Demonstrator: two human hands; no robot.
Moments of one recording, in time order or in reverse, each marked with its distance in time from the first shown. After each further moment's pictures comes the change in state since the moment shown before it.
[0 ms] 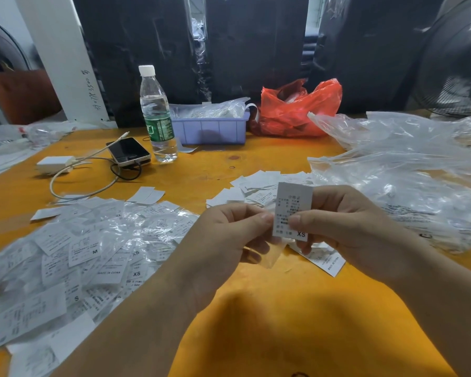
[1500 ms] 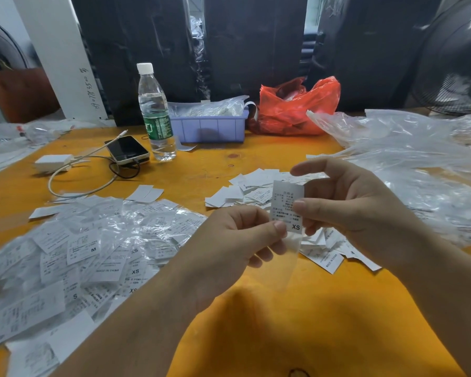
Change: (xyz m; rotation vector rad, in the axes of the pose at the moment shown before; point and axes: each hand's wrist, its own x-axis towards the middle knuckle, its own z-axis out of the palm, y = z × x) left_hand -0.003 0.000 0.003 0.118 -0.105 0.005; right_hand 0.000 -0.010 -0.006 -0.007 0.151 -0.034
